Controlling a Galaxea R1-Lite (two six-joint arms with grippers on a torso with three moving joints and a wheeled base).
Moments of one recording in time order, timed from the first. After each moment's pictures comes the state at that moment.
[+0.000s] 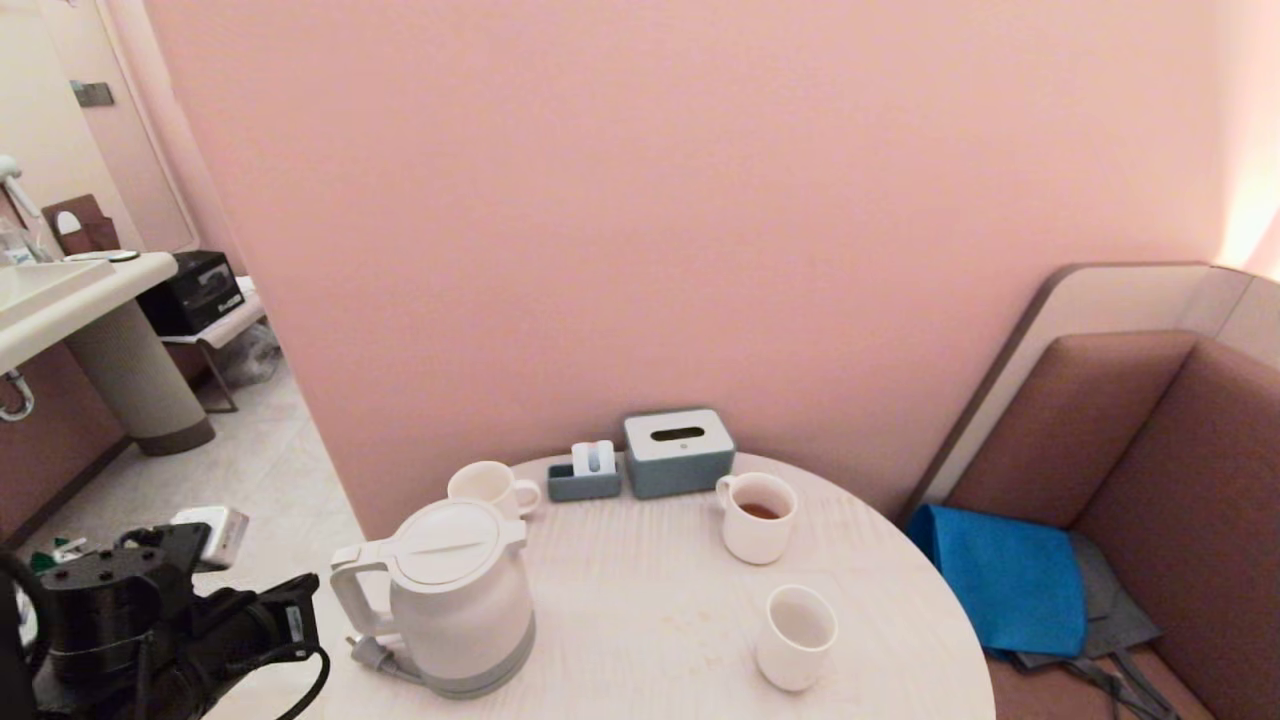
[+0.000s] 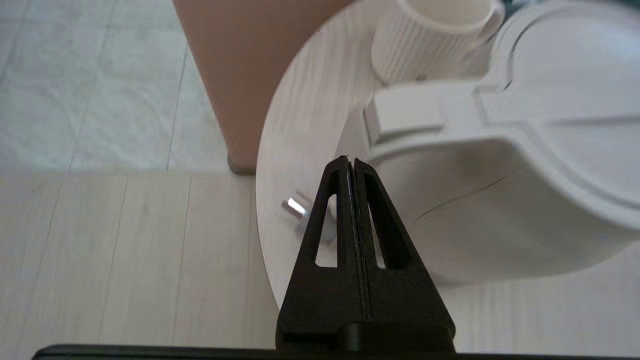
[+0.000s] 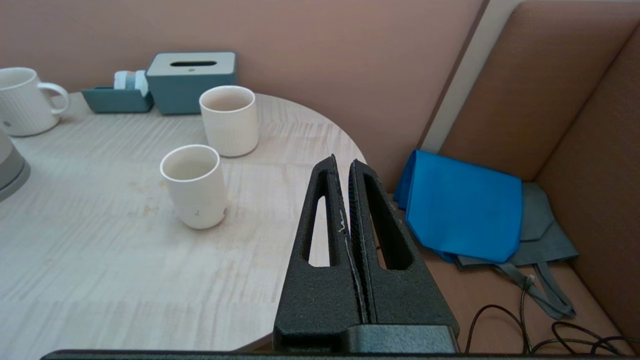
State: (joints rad) left arm 0.02 1.96 0.00 -1.52 -0.05 -0.11; right arm 0.01 0.00 0.00 0.00 0.00 0.00
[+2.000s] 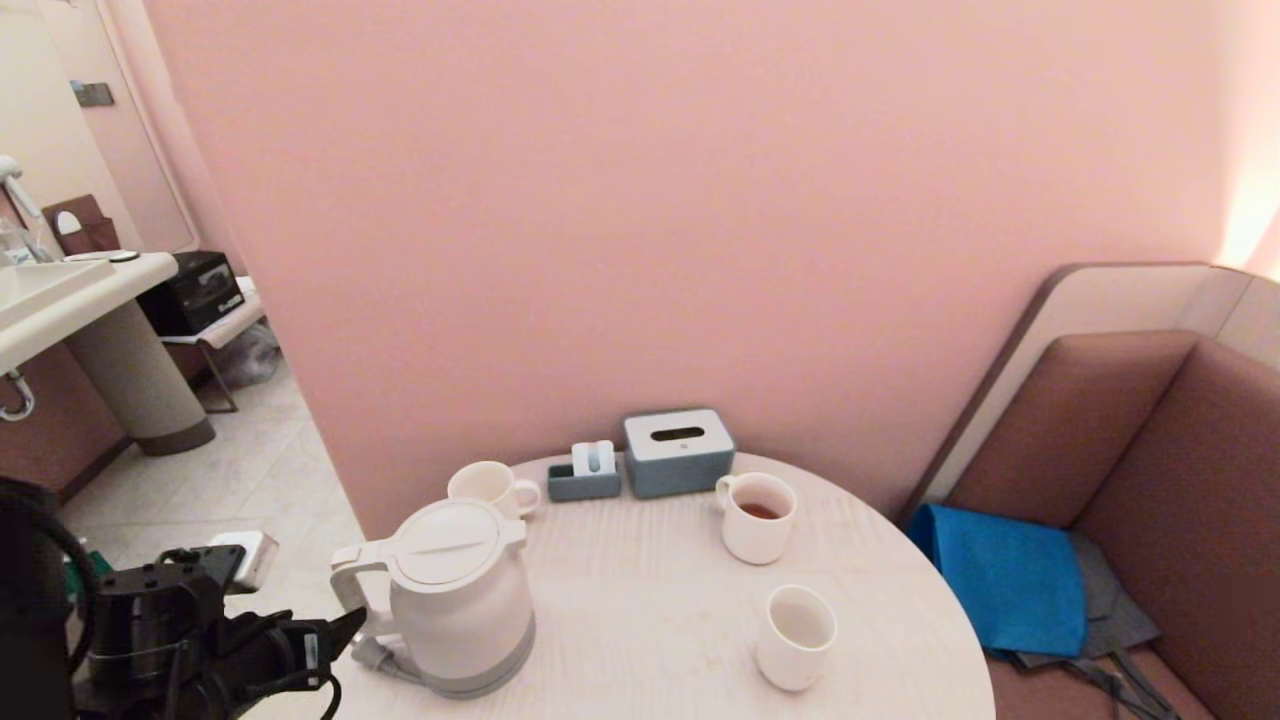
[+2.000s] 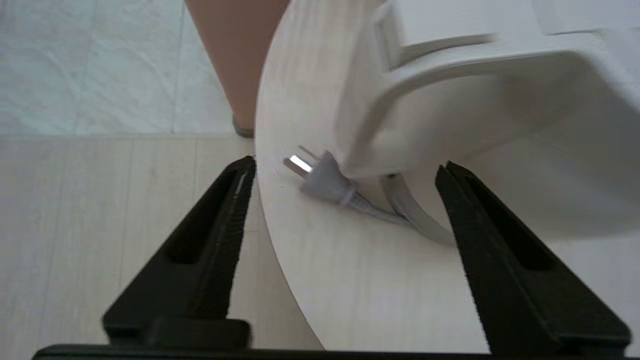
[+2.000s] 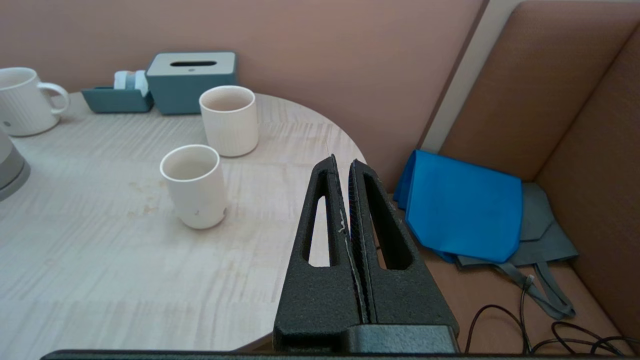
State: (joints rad) left arm 0.00 2.05 0.00 -1.49 -0.04 -0.08; right arm 0.01 0.00 0.00 0.00 0.00 0.00
